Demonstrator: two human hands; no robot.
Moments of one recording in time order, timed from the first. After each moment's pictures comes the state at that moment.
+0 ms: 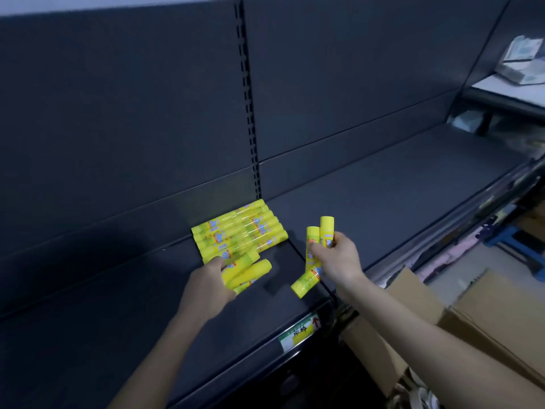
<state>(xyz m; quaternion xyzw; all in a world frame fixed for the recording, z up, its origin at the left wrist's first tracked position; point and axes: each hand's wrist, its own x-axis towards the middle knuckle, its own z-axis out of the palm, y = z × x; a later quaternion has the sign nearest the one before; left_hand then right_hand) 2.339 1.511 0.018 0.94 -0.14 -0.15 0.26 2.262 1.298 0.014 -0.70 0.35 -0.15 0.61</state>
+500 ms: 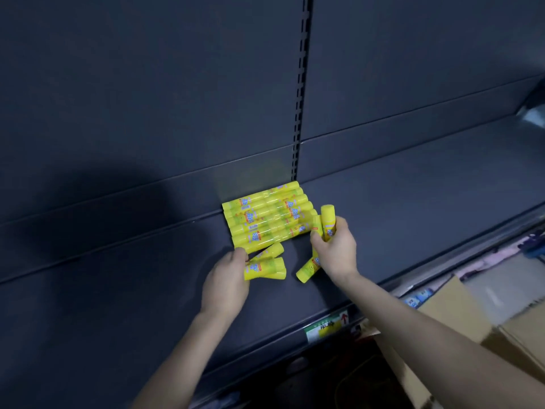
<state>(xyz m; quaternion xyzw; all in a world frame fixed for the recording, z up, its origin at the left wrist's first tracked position) 2.348 1.536 -0.047 0.96 -0.18 -0.02 0.21 2.316 1.330 -0.030 -0.80 0.29 -0.16 0.50</state>
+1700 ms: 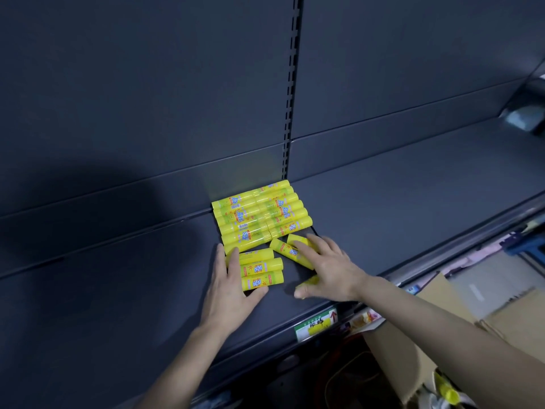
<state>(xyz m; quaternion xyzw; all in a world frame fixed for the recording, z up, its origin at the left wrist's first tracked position) 2.326 1.527 -0.068 0.95 -0.15 -0.07 0.27 2.287 1.299 -0.032 -0.97 0.01 0.18 0.18</state>
